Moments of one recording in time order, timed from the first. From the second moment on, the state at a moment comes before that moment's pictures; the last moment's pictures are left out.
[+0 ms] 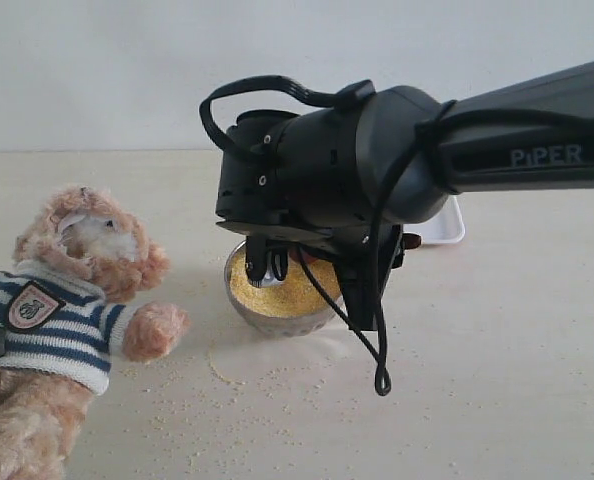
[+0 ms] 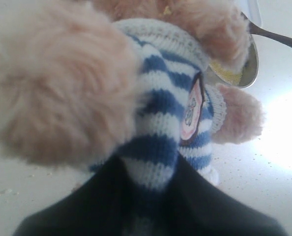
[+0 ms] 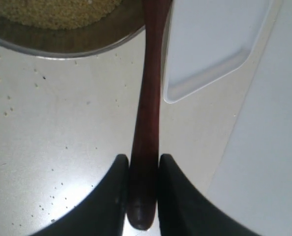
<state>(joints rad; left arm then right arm) 0.38 1.04 -0.38 -1.09 0.90 1.03 0.96 1.97 -1.40 -0.83 1.22 -0.10</state>
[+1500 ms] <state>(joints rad) 0.38 1.04 -0.38 -1.09 0.90 1.03 0.98 1.94 -1.46 -0.46 1.22 -0.09</state>
